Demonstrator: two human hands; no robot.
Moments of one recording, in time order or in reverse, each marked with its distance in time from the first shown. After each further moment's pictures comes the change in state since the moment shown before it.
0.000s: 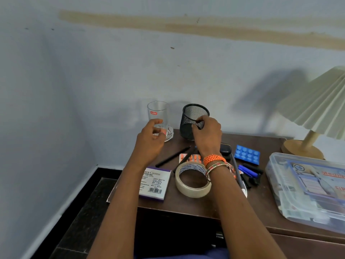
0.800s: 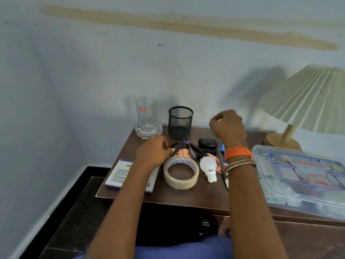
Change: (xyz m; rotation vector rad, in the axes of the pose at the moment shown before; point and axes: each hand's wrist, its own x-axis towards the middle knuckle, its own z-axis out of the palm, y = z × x) left_hand -0.012 -0.002 0.037 0.547 -0.275 -0.053; right_hand 0.001 0.006 -0.089 -0.150 -0.047 0.275
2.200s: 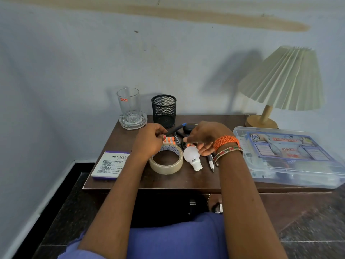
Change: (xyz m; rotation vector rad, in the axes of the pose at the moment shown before) left_hand -0.011 0.029 0.009 -0.206 0.047 0.105; right_hand -0.020 0.014 -0.011 -0.251 -0.795 0.147
